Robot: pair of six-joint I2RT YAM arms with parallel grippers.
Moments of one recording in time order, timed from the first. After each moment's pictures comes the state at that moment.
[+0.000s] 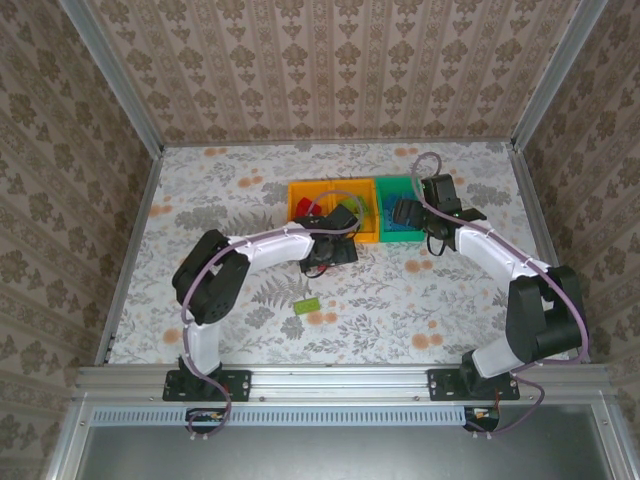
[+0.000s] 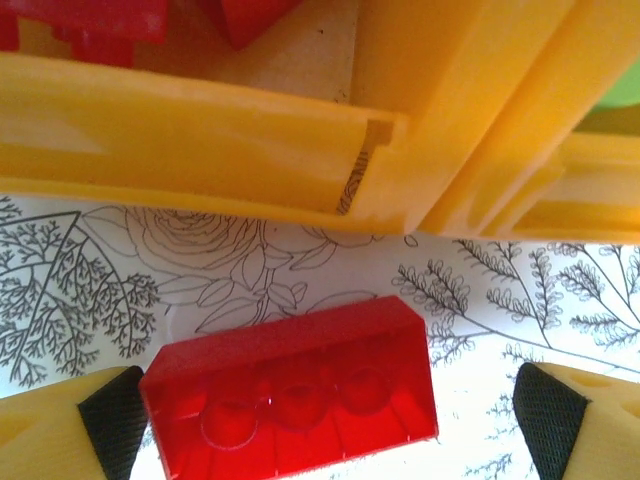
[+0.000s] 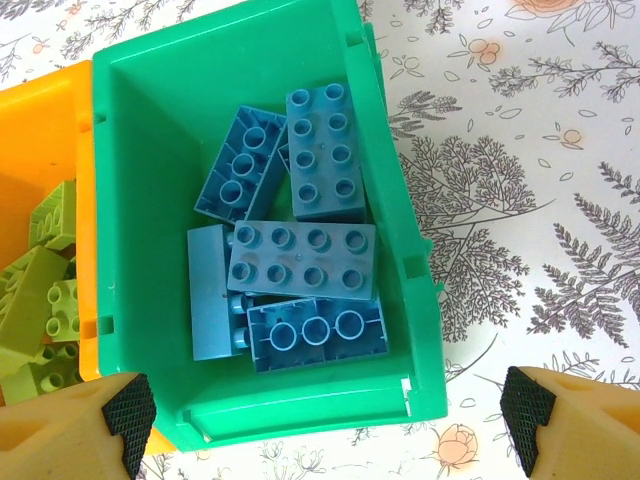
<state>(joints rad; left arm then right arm) -0.87 1.95 1.33 -0.62 -0.15 -0.96 0.21 1.49 0.99 -0.34 0.10 0.44</state>
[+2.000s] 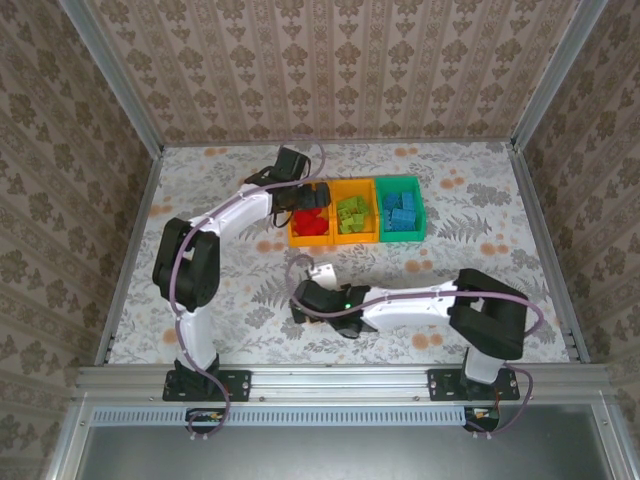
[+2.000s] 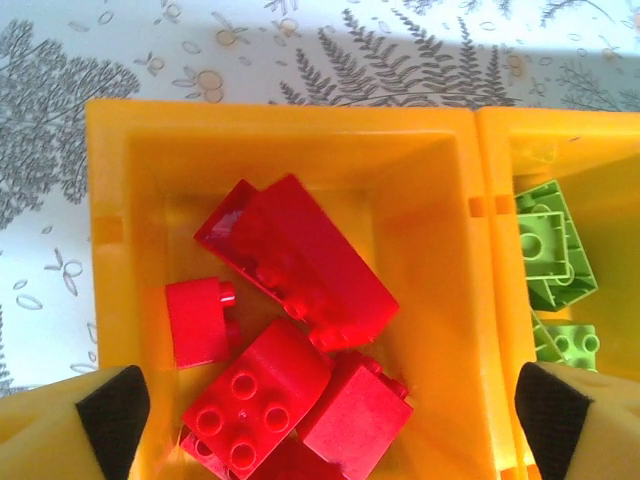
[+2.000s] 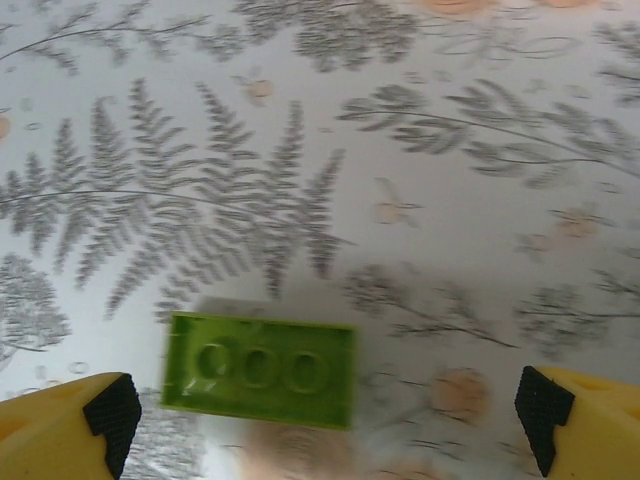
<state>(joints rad) -0.53 1.93 1.51 -0.50 0.02 -0.50 1.18 1.74 1.02 -0.30 0.44 0.83</state>
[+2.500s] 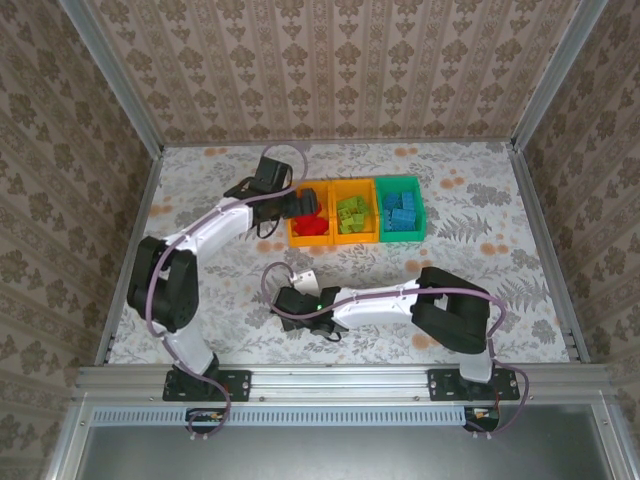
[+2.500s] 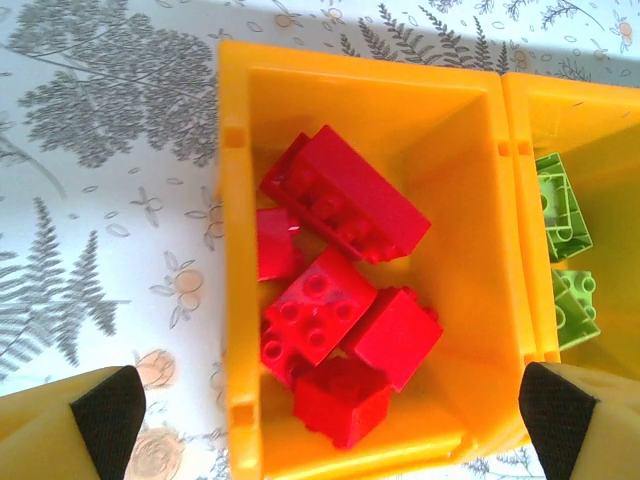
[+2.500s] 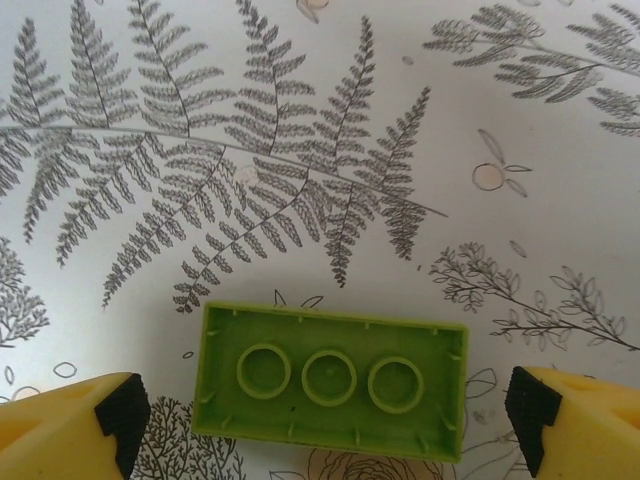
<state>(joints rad) -0.49 1.72 1.28 -0.44 0.04 -0.50 1.21 1.93 1.19 -0.44 0.42 0.85</state>
